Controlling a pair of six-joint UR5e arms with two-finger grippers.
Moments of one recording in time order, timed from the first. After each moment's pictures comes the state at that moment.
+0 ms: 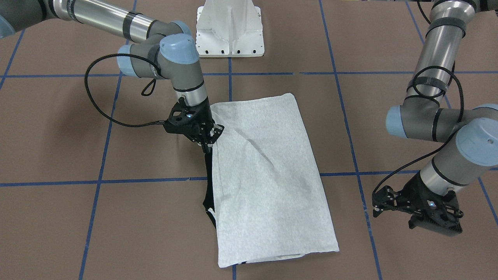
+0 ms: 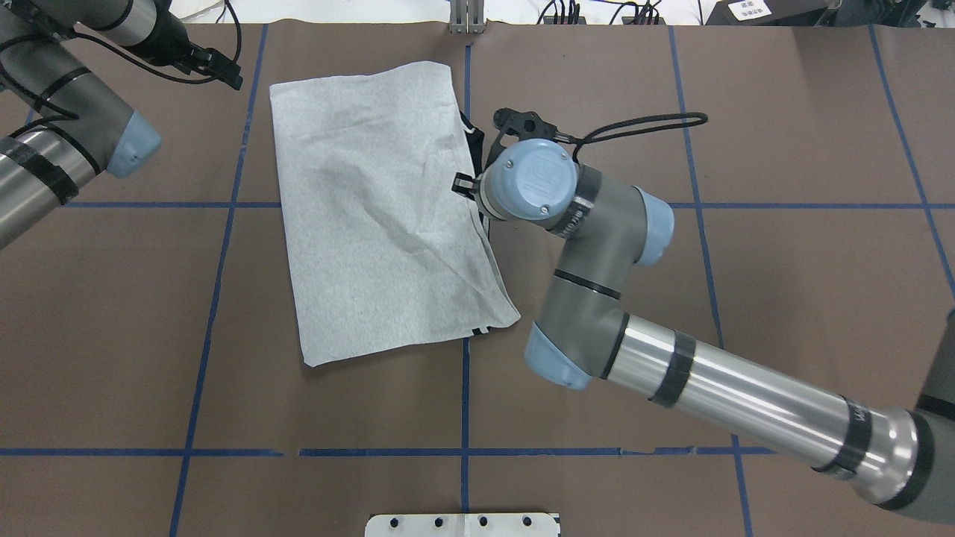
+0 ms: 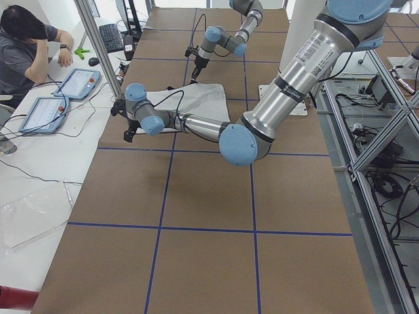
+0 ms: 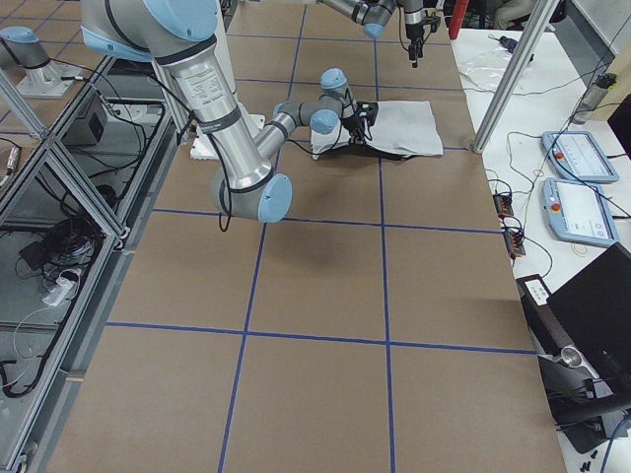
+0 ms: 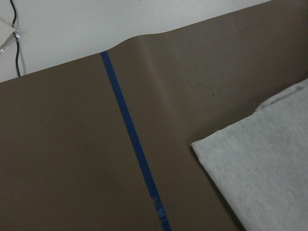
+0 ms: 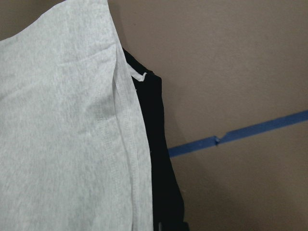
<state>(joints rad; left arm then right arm) -1.09 -2.24 -1.08 -2.23 -2.13 -0.52 0.50 -0.97 1.62 -1.26 1.55 1.51</state>
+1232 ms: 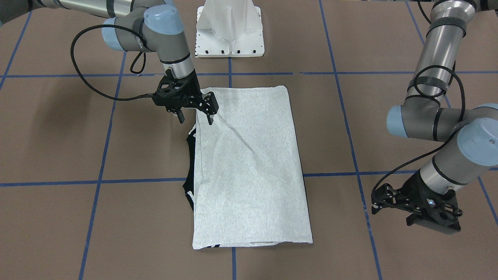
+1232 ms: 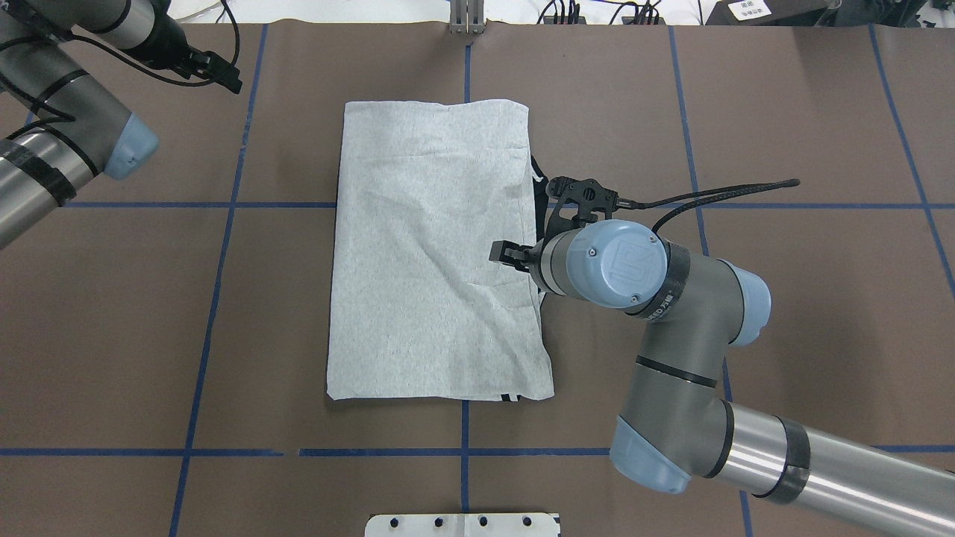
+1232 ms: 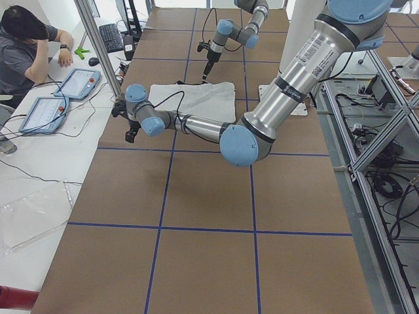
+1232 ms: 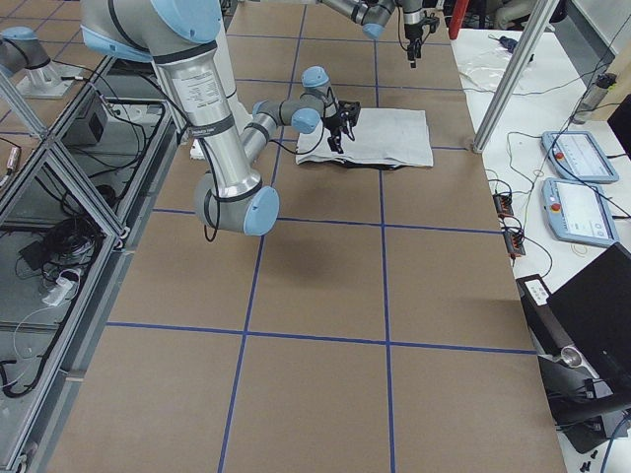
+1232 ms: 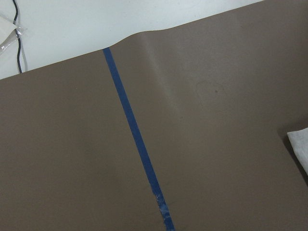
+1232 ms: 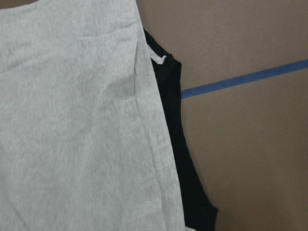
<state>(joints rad) -1.09 -2.22 -1.10 -2.23 -2.19 -0.54 0.45 -1.06 1.81 -1.34 1.59 1.55</state>
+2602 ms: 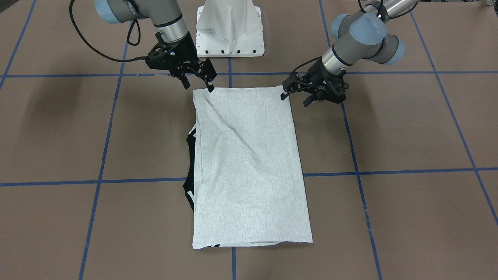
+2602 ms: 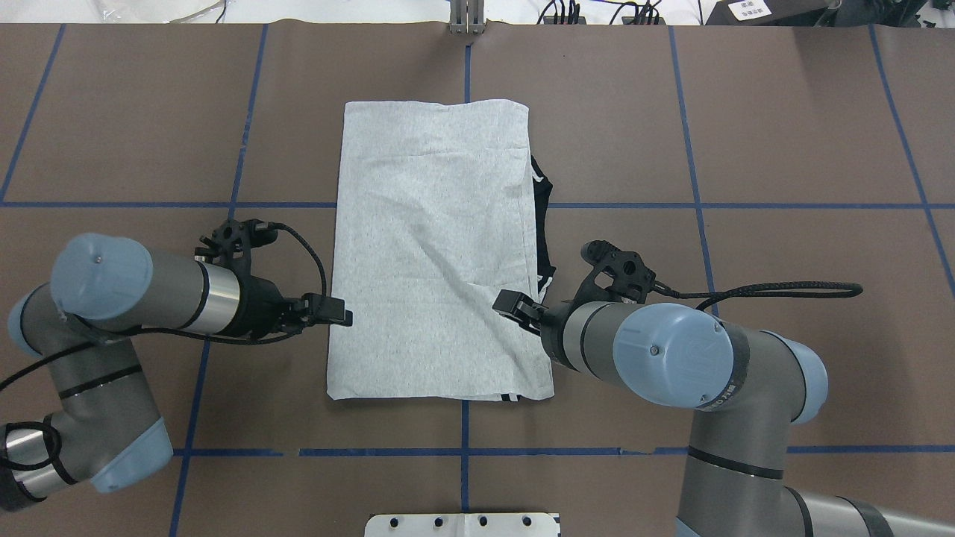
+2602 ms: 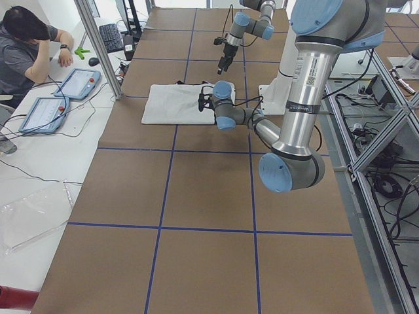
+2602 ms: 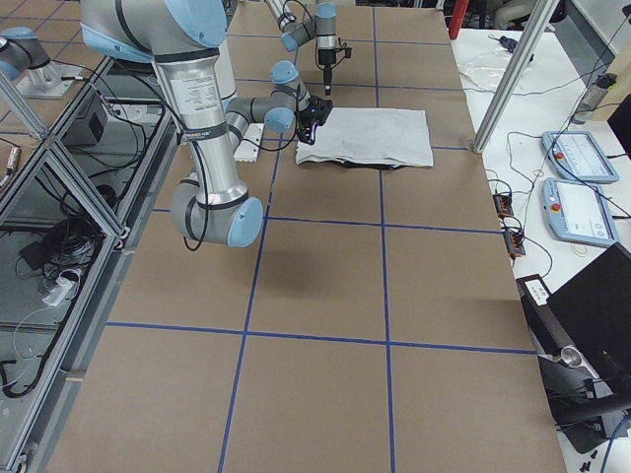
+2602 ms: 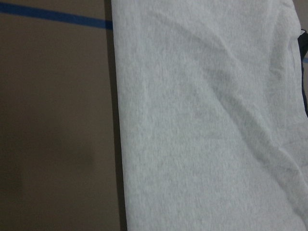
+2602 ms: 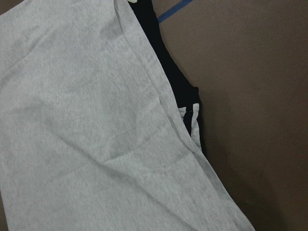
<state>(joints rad) -0.51 -1.80 -1.77 -2.38 -1.96 -1.41 0.33 -1.18 1.99 -1.31 1.53 1.85</state>
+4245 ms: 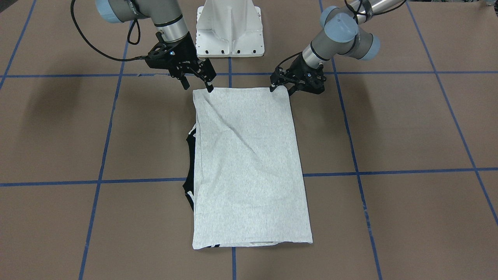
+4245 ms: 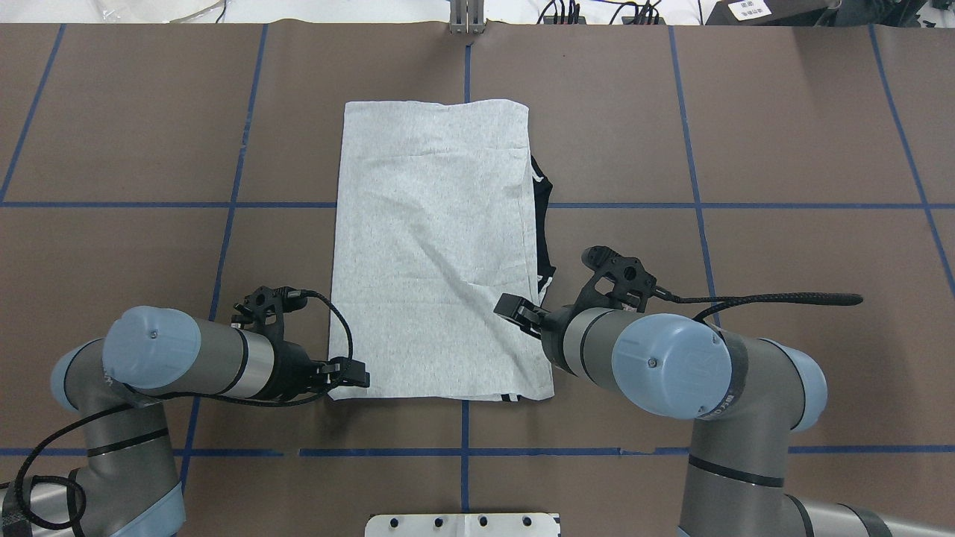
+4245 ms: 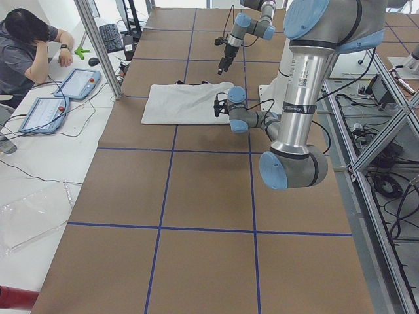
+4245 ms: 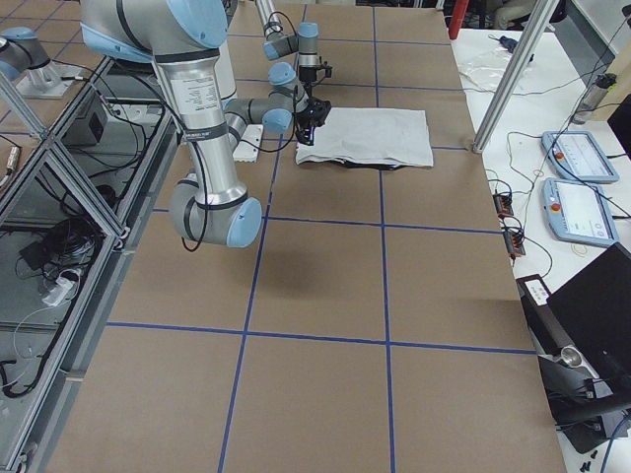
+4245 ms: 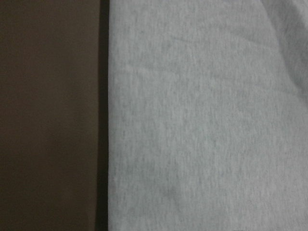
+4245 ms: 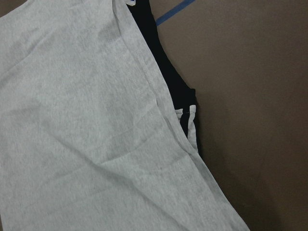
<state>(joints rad) -0.38 -1.79 -1.75 -2.38 -1.90 -1.49 0.31 -1.19 1.99 -1.31 1.49 1.85</state>
